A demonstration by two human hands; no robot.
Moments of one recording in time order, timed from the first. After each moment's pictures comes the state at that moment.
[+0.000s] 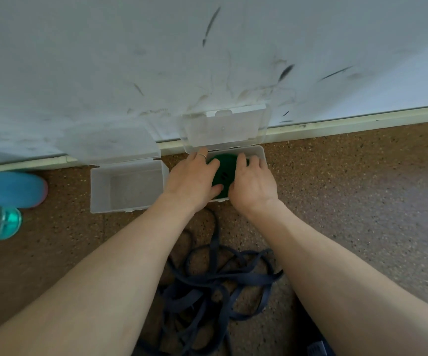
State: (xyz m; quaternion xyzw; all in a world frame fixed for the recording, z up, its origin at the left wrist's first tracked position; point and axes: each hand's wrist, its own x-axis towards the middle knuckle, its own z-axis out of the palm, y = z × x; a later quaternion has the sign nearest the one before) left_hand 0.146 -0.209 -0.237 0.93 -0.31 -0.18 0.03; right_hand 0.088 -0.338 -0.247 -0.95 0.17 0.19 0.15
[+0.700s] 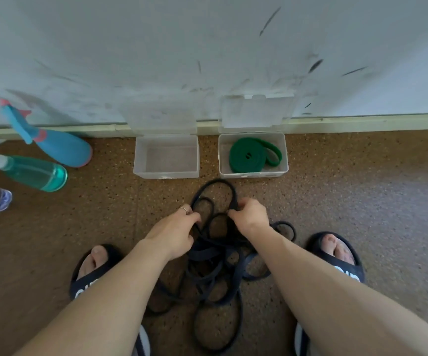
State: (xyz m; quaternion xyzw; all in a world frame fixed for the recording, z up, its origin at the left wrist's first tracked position) left_hand 0.019 -0.068 -0.227 0.89 -0.19 -0.41 0.09; right_hand -0.006 -0.266 -0.254 -0.79 0.33 0.30 0.43
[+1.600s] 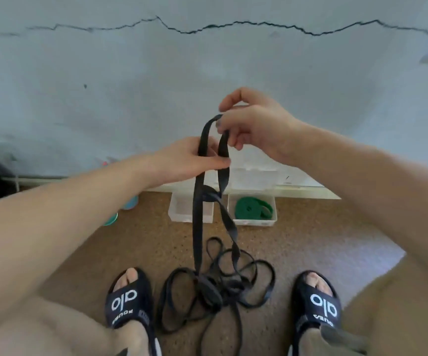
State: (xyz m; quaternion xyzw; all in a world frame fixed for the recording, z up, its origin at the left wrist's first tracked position) left_hand 0.037 -0.081 0.099 0.87 -0.21 -0.23 0.38; right_hand 0.018 -0.258 0.135 -0.75 -0.03 0.07 0.65
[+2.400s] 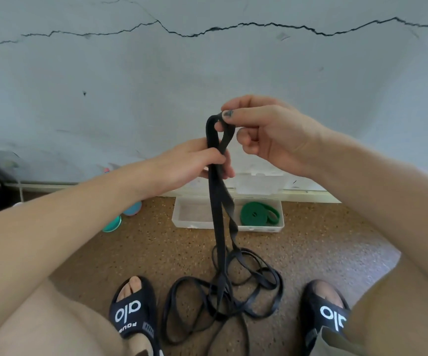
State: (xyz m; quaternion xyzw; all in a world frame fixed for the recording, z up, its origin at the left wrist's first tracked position) left_hand 0.048 -0.080 0.109 0.83 -0.20 -0.25 0.45; right_hand 0.030 -0.266 0.136 -0.65 -0.01 0.13 0.75
